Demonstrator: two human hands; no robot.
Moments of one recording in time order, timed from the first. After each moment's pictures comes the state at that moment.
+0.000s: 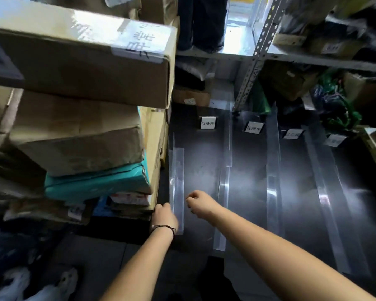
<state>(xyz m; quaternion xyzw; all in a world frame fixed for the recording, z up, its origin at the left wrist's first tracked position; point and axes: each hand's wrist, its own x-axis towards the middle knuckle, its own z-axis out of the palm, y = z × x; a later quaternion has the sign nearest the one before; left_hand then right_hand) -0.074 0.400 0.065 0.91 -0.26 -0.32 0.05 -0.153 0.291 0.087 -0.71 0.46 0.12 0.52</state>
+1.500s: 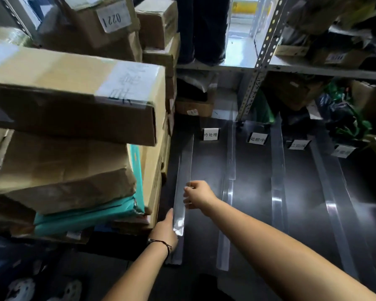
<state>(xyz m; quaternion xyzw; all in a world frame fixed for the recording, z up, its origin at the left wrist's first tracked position) -0.060 0.401 0.076 0.88 -0.28 -0.38 0.08 -0.107 0.247 0.095 -0.60 0.47 0.00 0.65</state>
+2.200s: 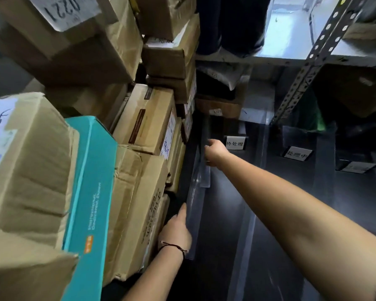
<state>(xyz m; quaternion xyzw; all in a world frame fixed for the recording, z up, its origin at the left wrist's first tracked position) -0.018 0.300 0.065 0.91 -0.21 -0.34 0.12 0.039 0.053 0.074 -0.66 0.46 0.02 0.59</state>
